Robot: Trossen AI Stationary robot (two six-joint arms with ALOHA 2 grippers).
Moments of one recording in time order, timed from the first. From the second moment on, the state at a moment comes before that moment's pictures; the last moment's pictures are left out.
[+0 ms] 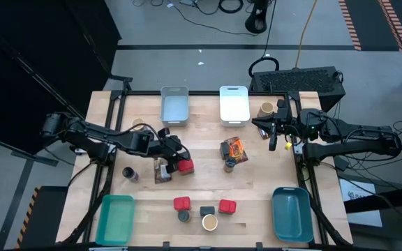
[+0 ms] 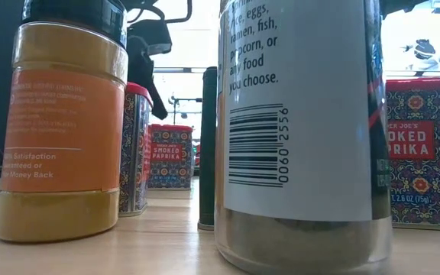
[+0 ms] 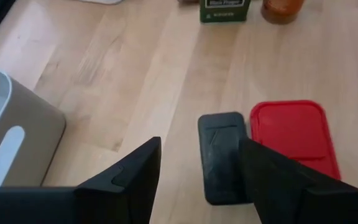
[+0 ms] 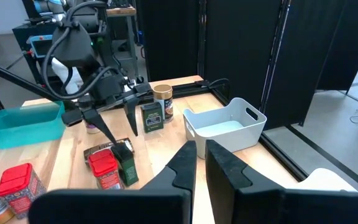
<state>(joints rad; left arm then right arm) -0.10 1.38 0.83 -0.35 -0.29 -0.23 -0.07 0.66 0.71 -0.24 0.21 0.11</state>
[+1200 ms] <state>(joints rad) -0.10 1.40 0.82 -0.35 -0.26 -0.20 -0.07 0.66 0.71 -0.24 0.21 0.11</state>
